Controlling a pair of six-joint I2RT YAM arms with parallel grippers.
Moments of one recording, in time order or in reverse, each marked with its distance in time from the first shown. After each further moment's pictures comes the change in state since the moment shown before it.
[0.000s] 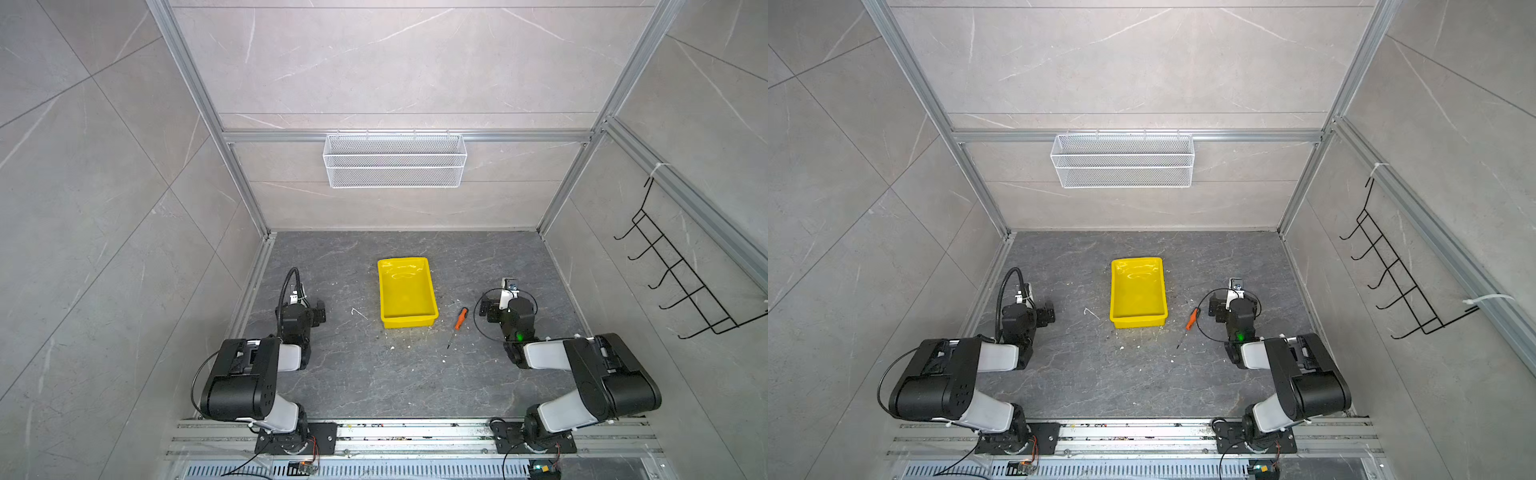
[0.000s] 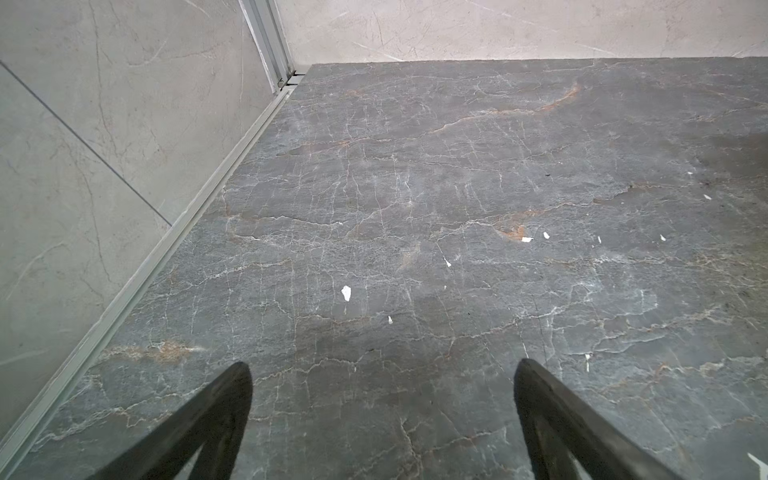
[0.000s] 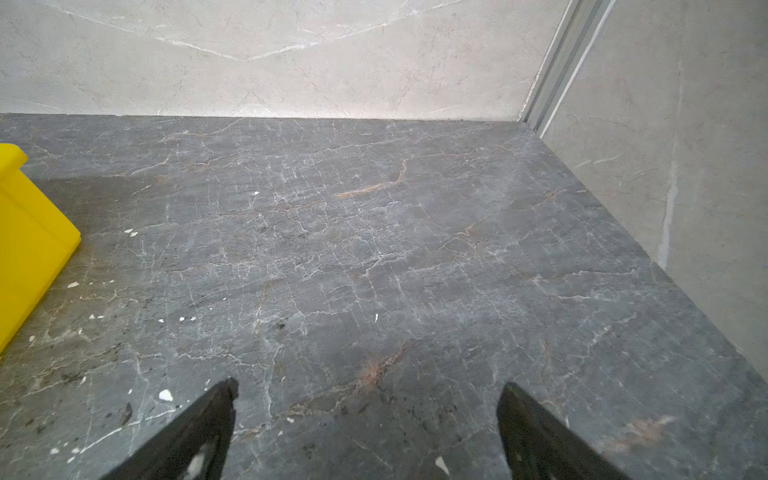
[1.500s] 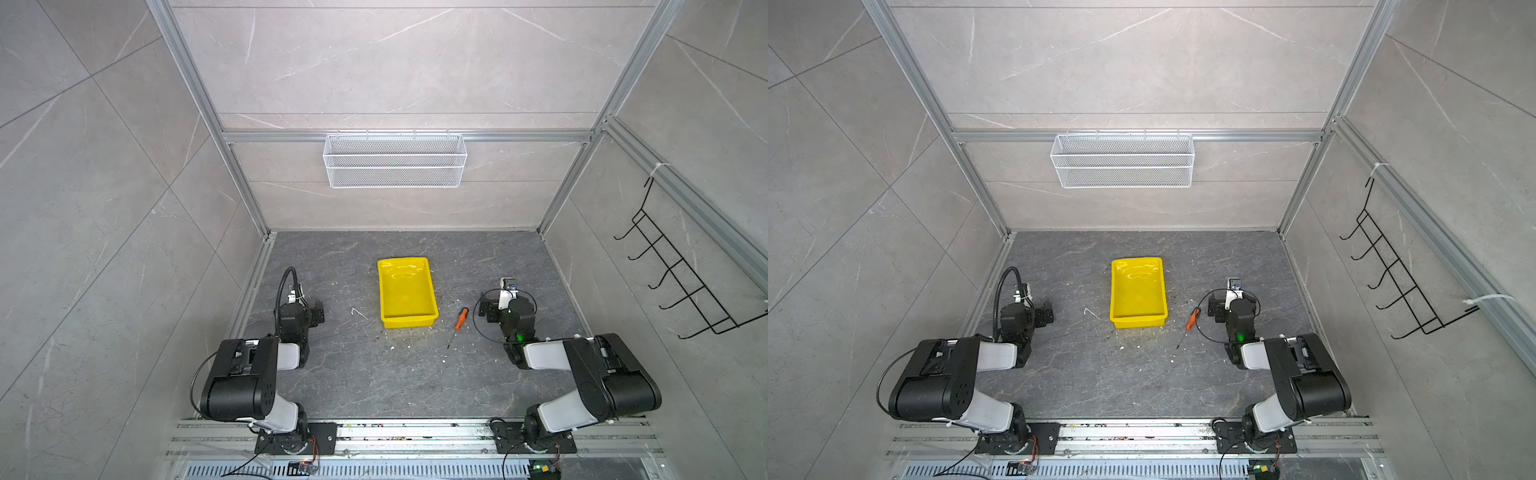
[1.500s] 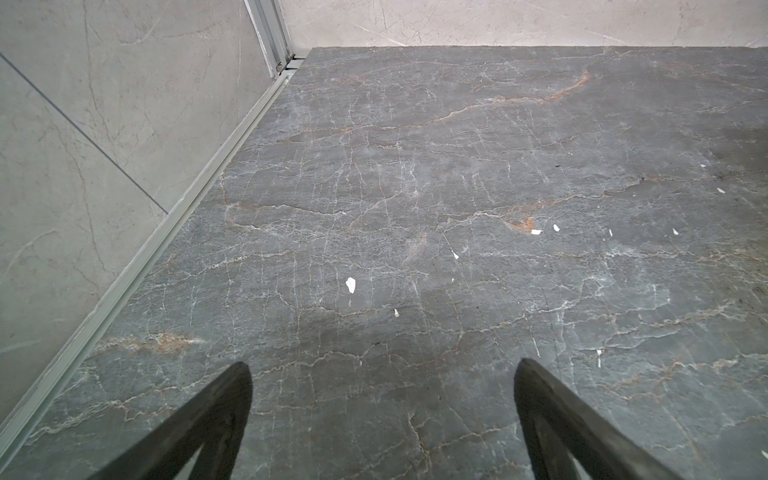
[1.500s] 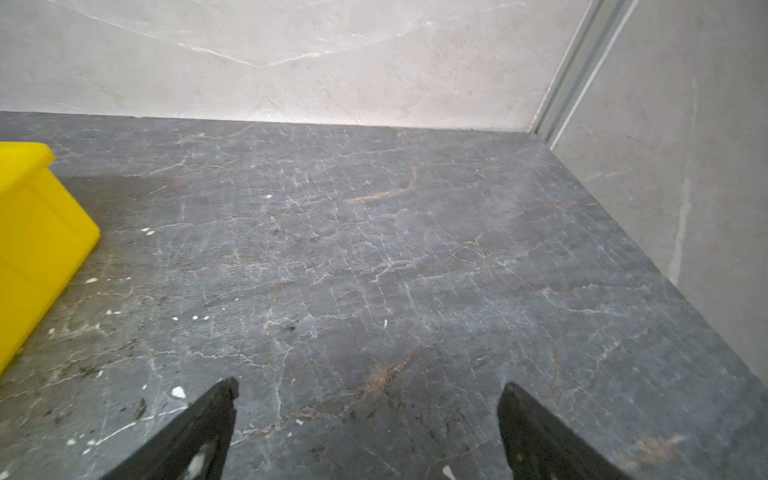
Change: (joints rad) left arm 0.026 0.000 0.014 -0.044 0.027 -0.015; right arm 0.005 -0.001 -0.024 0.053 -0.051 -0.040
